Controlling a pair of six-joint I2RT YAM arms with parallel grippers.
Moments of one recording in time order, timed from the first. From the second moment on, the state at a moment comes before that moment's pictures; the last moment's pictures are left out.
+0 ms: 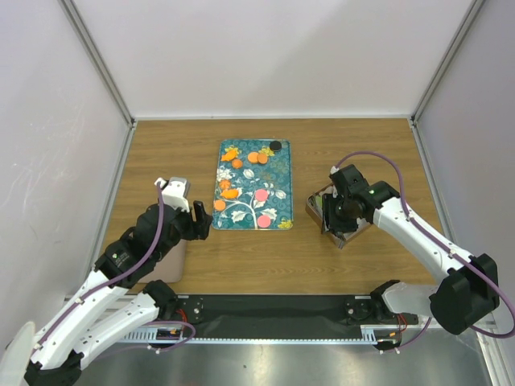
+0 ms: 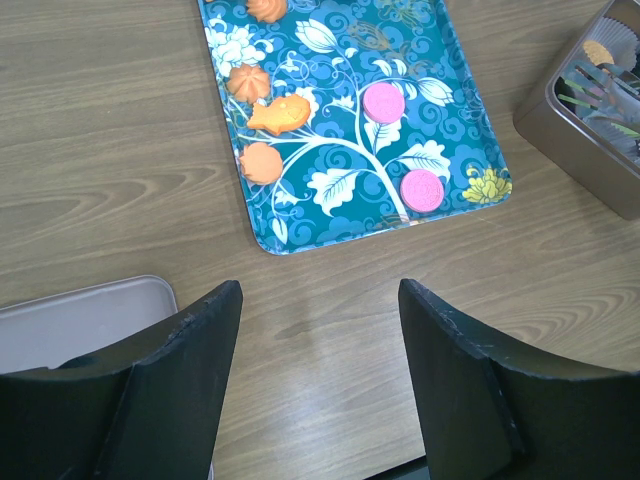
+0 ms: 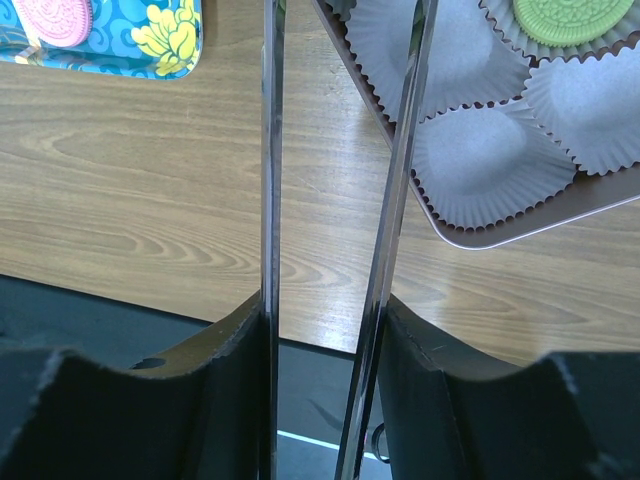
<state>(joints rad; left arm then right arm) -0.70 0.59 0.78 -0.67 -0.30 -0.34 0.51 1.24 1.01 -0.93 -0.07 0.46</state>
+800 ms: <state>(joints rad) -0.70 0.59 0.78 -0.67 -0.30 -0.34 0.46 1.22 1.07 -0.96 -0.06 0.46</state>
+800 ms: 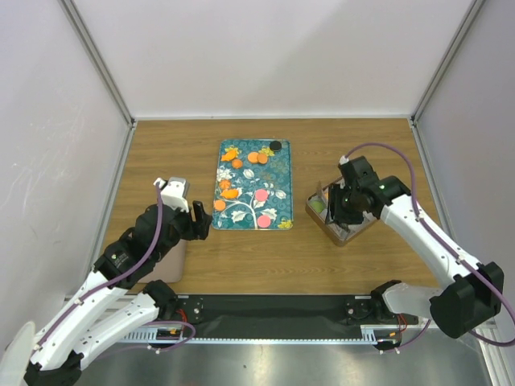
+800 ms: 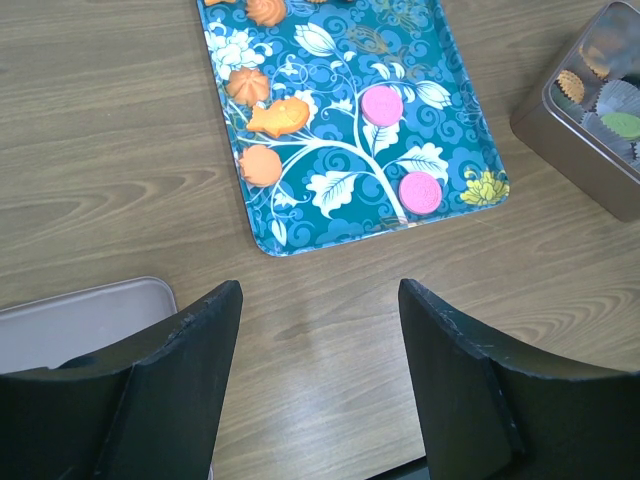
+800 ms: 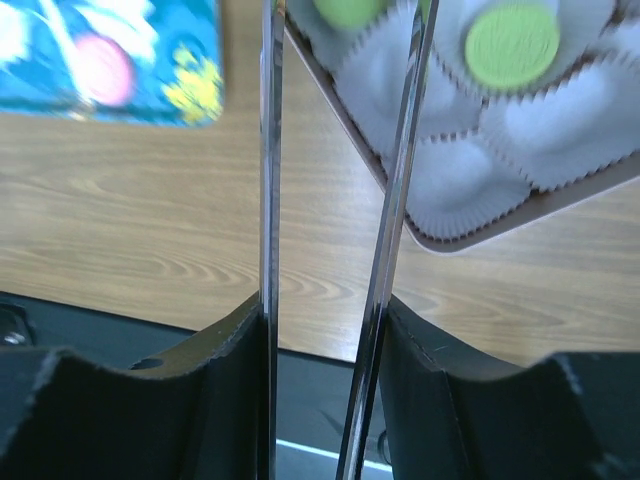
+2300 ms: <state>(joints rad) -0.70 0.56 0.78 -0.67 -0.30 -0.34 0.86 1.84 1.53 -0.91 0.10 0.43</state>
